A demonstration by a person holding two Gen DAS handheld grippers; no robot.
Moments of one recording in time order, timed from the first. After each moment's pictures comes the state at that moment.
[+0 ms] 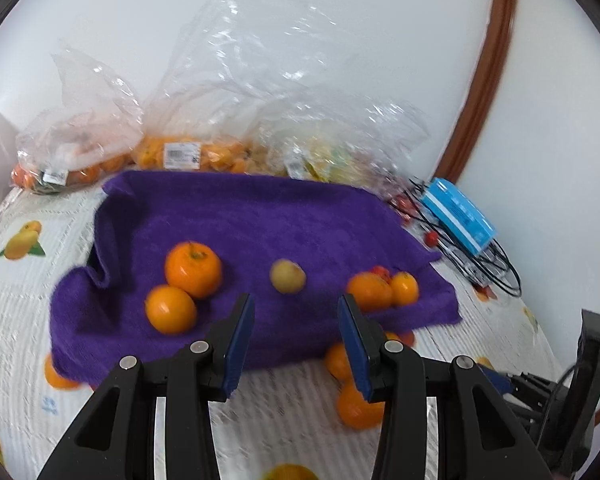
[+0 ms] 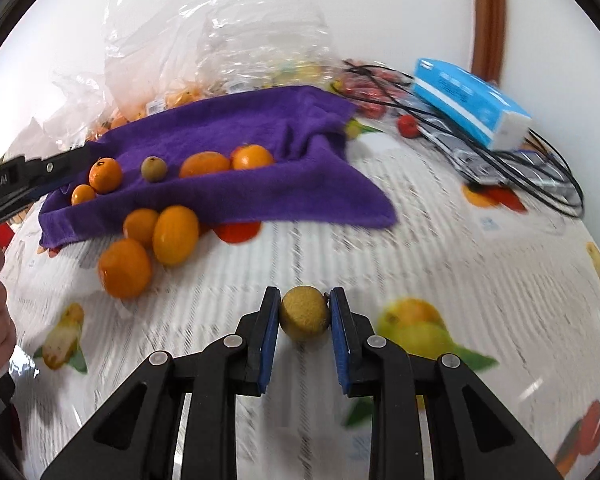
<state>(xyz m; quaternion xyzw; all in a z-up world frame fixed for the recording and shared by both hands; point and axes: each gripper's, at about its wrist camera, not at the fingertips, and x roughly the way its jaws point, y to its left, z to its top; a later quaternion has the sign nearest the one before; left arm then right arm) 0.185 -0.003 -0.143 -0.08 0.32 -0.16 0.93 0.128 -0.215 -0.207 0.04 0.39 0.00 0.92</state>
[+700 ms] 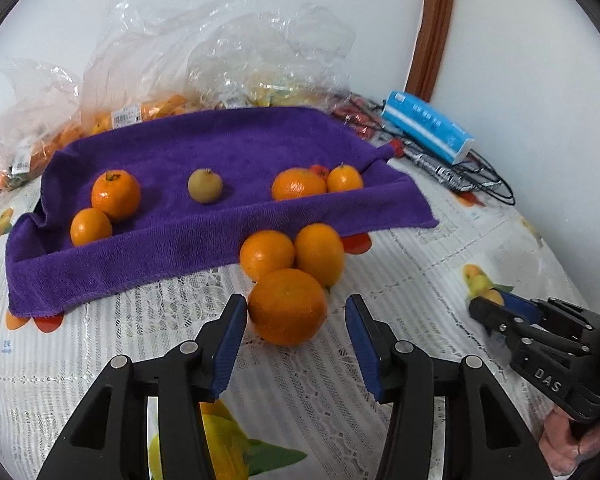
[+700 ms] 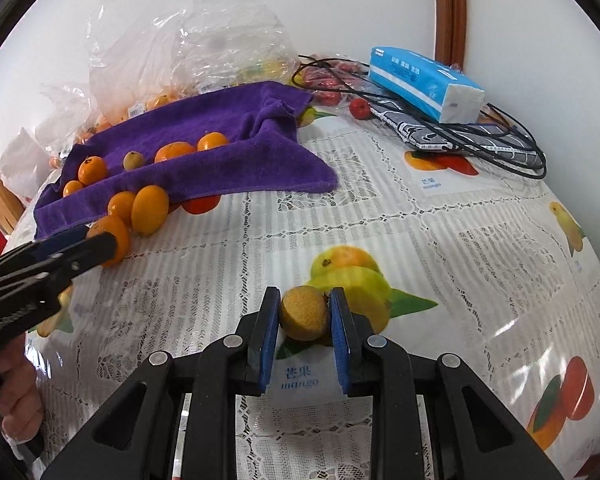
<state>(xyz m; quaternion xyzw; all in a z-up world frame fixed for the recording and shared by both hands) 0.152 -0.070 -0.183 0.01 0.38 -0.18 0.91 0.094 -0.241 -0.210 0.05 0.39 -0.02 0.92</state>
